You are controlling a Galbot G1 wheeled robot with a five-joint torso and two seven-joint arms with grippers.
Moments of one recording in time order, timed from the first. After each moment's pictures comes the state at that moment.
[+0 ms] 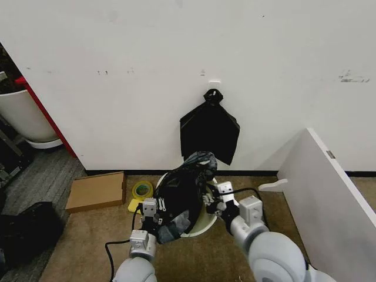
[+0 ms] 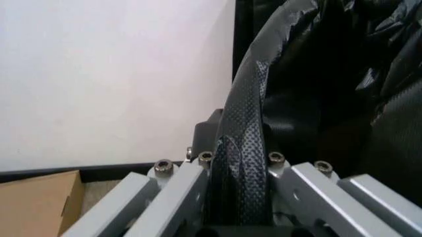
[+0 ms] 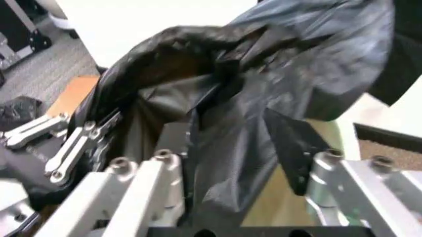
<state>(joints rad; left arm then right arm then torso) 1.42 -1.17 -0.05 -1.99 -0.18 -0.07 -0.45 -1.17 1.06 -0.10 2.37 0.70 -0.71 0.59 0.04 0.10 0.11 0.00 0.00</state>
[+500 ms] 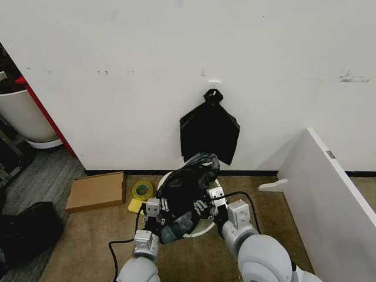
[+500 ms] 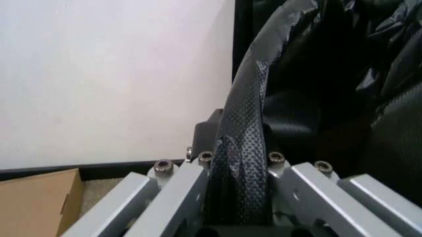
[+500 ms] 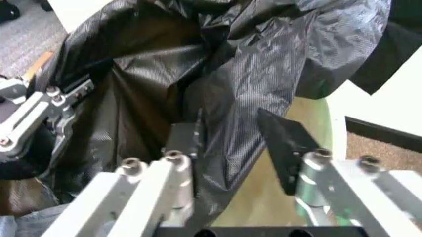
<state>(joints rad) 1.42 -1.18 -0.05 -1.98 -0.18 -0.07 -0.46 -1.19 1.06 -0.12 2.33 0.59 -0.73 0.58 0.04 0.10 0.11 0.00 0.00</state>
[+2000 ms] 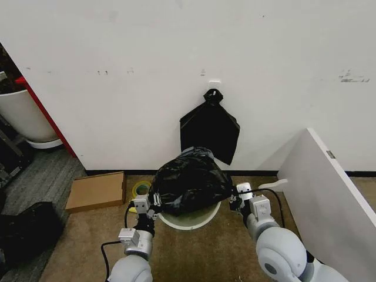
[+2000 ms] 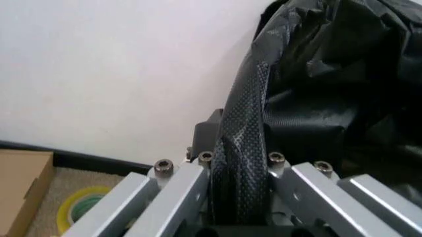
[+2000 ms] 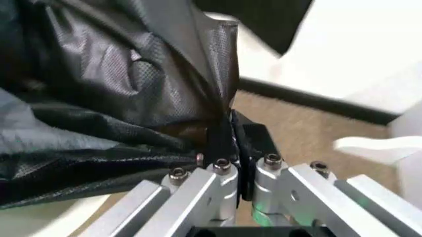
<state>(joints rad) 1.44 -1.16 -0.11 -2.03 -0.43 -0.20 -0.42 -1.26 0.93 0.07 2.28 0.70 -0.71 0.60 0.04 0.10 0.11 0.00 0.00</state>
